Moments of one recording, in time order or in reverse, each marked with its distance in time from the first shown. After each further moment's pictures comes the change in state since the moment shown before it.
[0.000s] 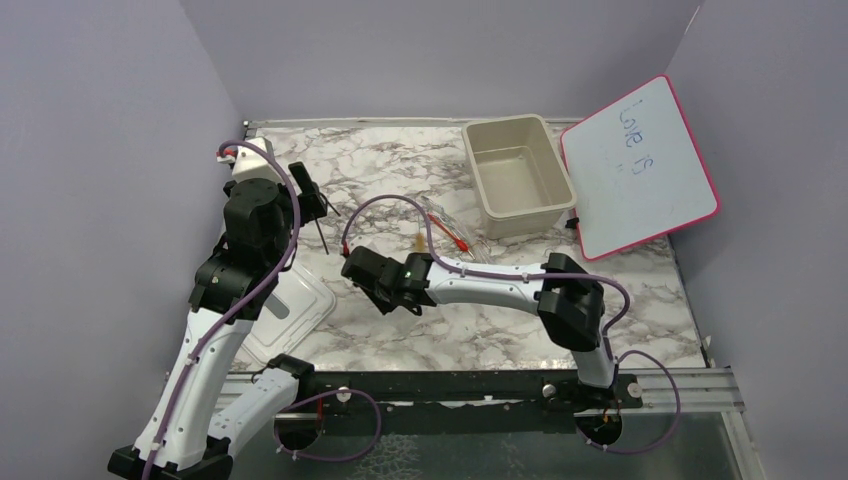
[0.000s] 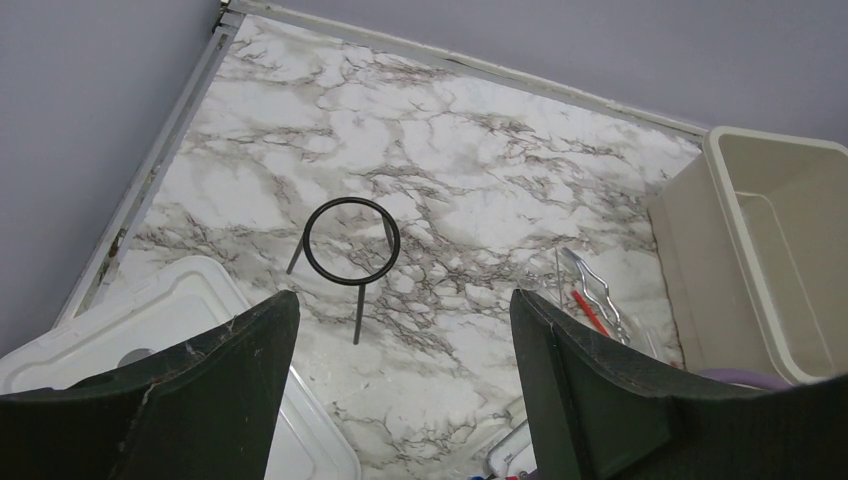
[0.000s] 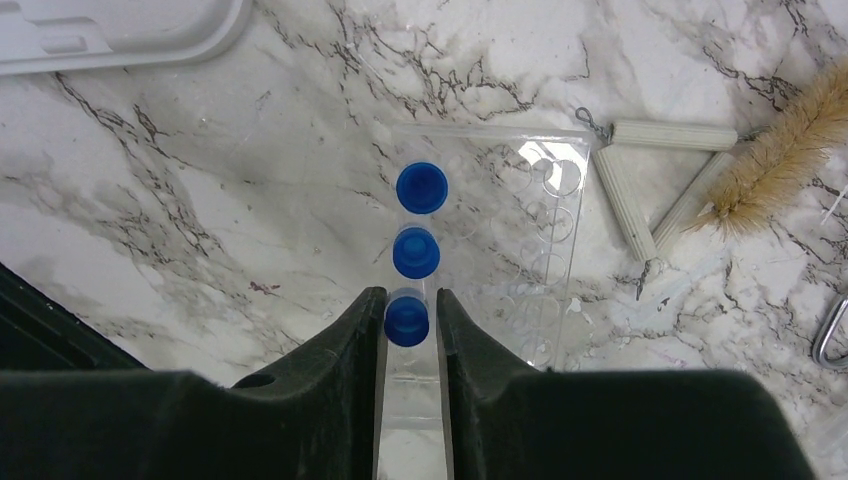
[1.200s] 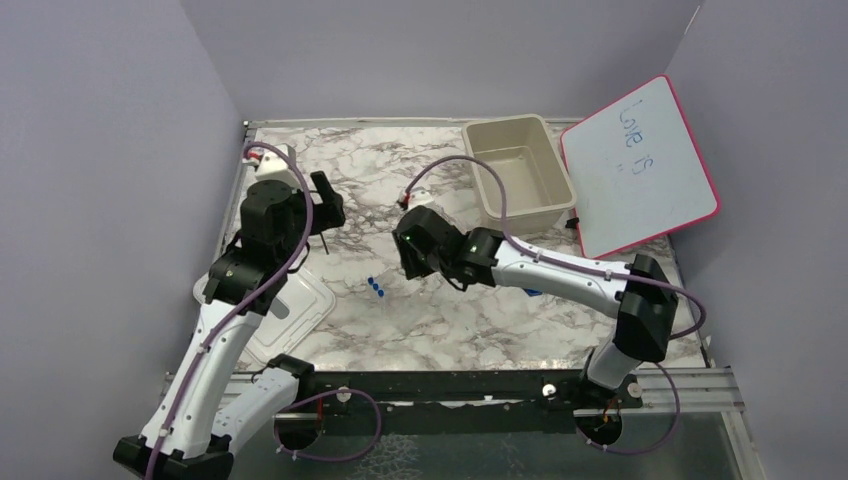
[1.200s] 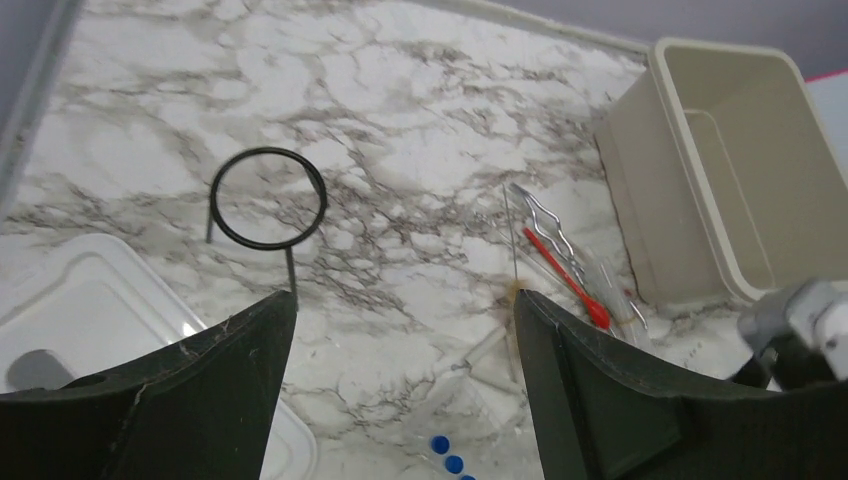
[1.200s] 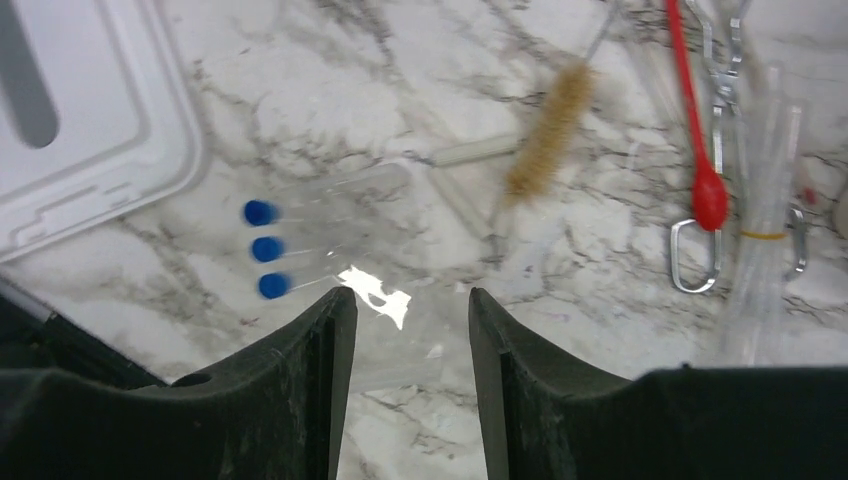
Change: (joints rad) left arm 0.000 0.021 -0.050 0.025 0.151 -0.034; right arm -0.123 -0.323 -0.199 0.093 0.041 0.125
